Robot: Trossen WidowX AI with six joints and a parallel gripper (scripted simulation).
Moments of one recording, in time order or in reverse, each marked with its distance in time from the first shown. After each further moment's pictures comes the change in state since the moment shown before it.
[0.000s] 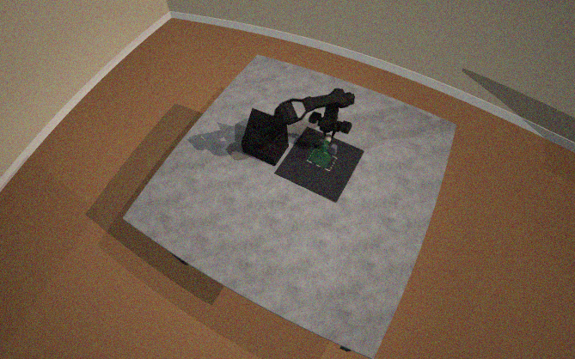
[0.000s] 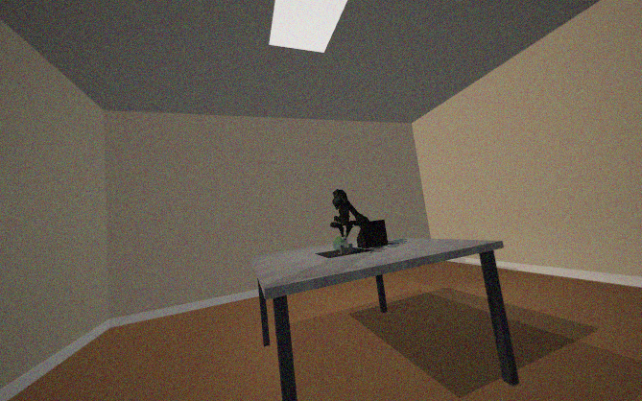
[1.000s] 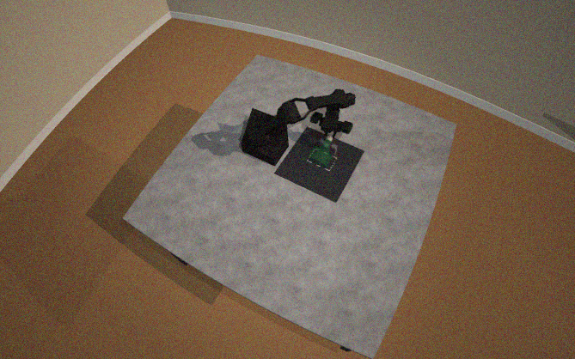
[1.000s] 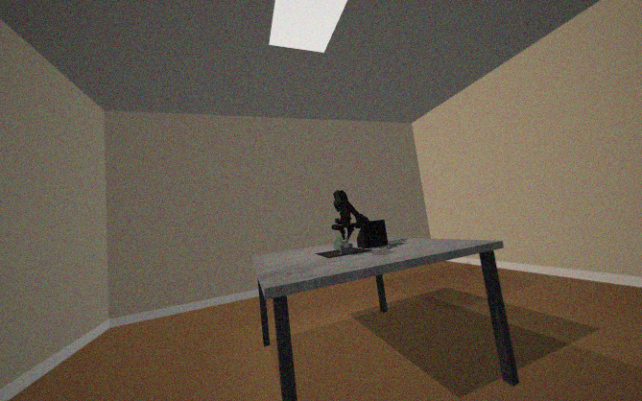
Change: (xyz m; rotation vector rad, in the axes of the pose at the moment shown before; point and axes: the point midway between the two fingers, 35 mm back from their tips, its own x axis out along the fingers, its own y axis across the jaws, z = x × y) arm 0.012 0.001 -0.019 0.011 0.011 0.007
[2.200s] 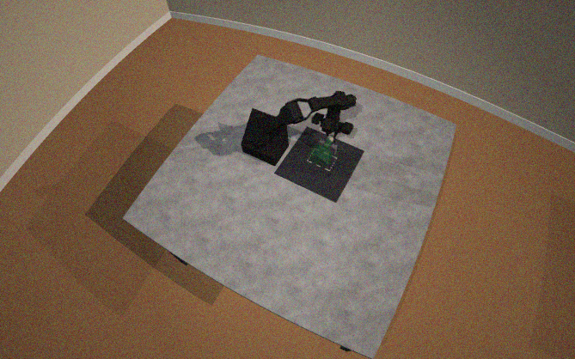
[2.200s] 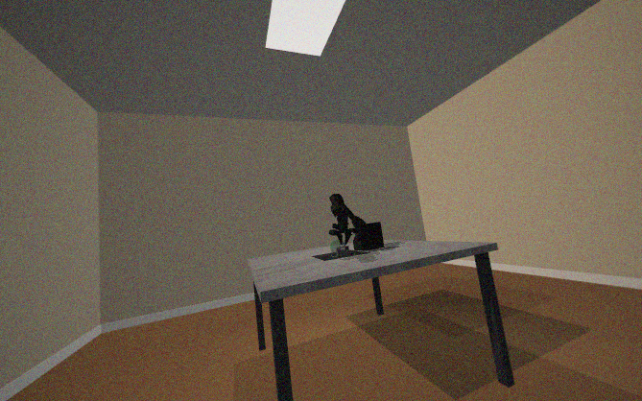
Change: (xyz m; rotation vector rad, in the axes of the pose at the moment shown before) arm 0.016 0.000 -0.016 0.021 0.017 0.004
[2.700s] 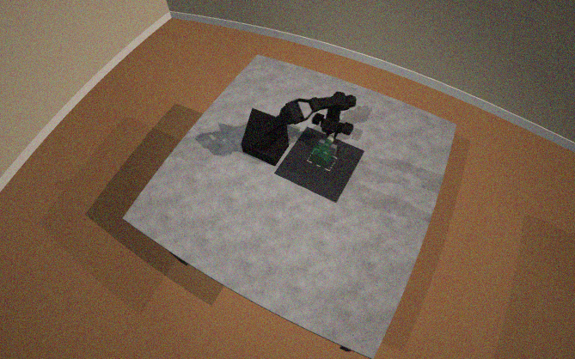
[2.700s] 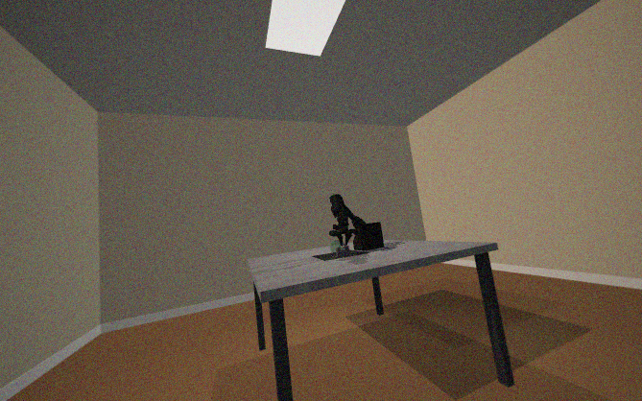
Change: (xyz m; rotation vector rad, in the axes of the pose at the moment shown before) arm 0.005 0.000 -0.004 0.008 0.008 0.002
